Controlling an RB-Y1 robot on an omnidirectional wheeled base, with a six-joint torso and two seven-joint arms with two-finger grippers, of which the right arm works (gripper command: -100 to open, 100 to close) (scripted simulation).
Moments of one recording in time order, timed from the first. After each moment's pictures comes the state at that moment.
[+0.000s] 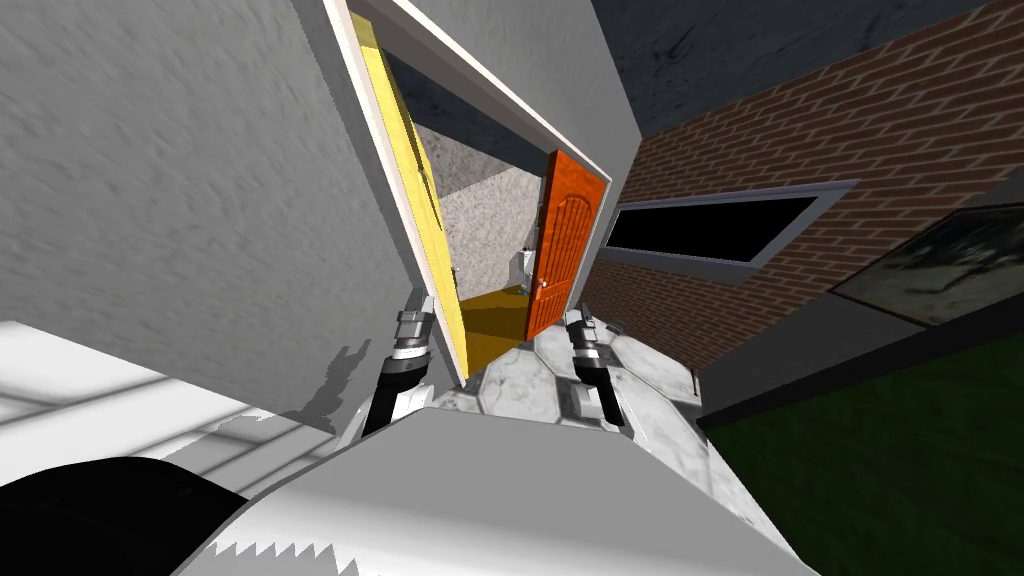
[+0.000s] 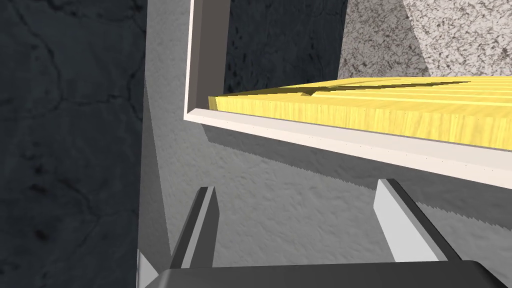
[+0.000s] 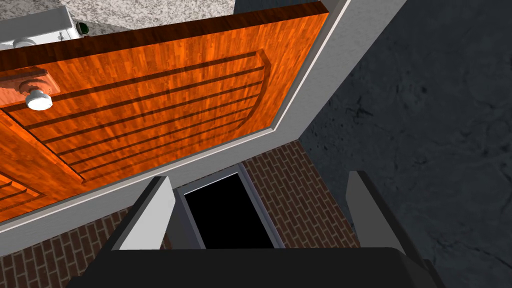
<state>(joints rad) 0.25 -0.08 0.06 -1.94 0.07 -0.43 -0.19</state>
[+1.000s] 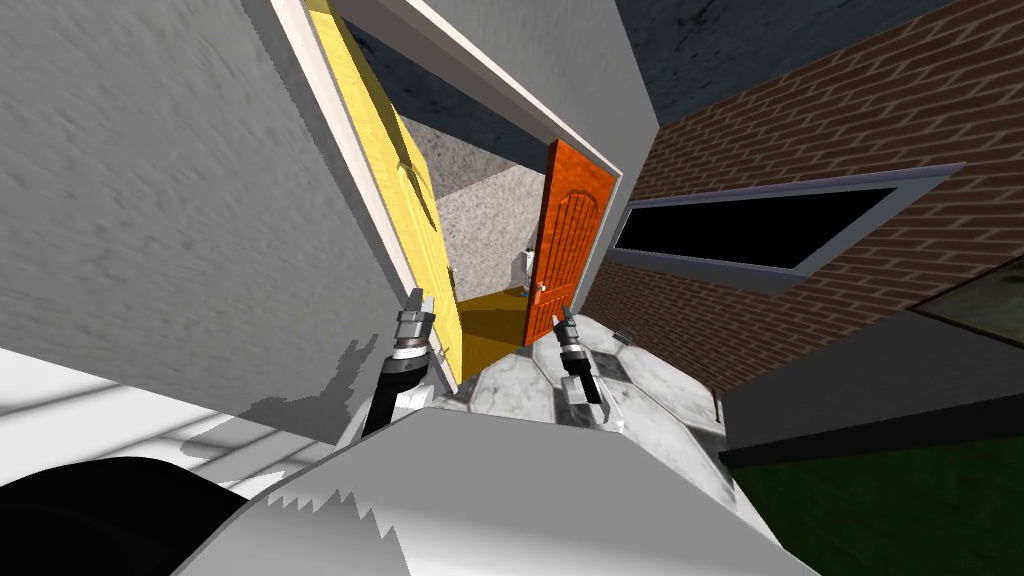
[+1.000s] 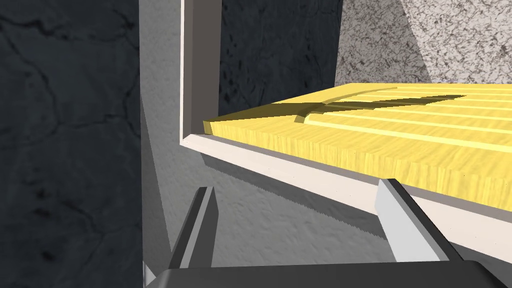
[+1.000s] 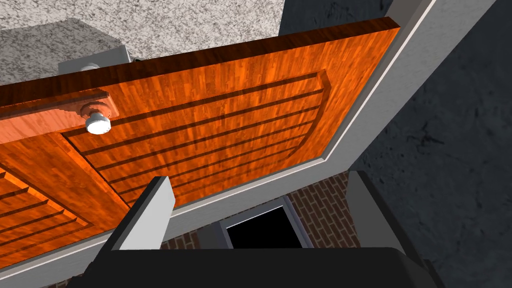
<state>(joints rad) 0.10 -0.10 0.09 -1.68 0.10 -0.45 -0.25</state>
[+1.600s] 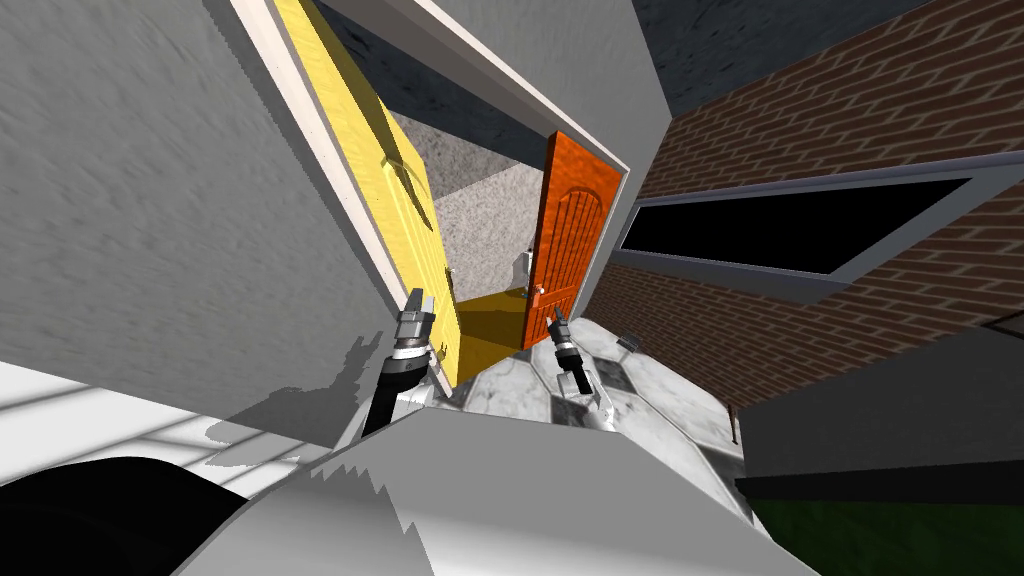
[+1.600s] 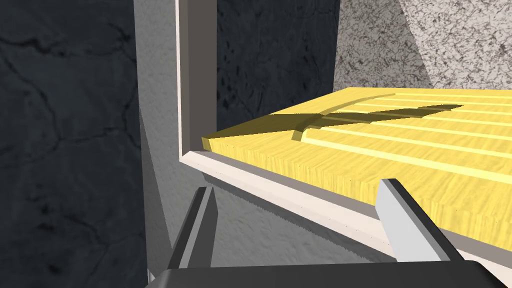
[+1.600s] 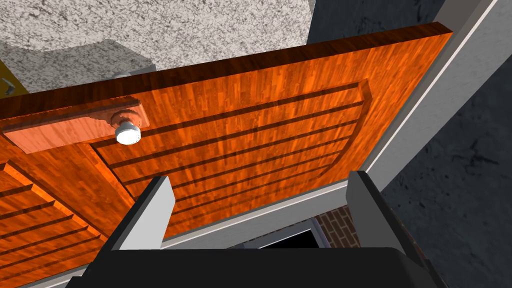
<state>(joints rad) 0.01 -0.12 0.11 -1.52 0.12 -0.47 -0.29</state>
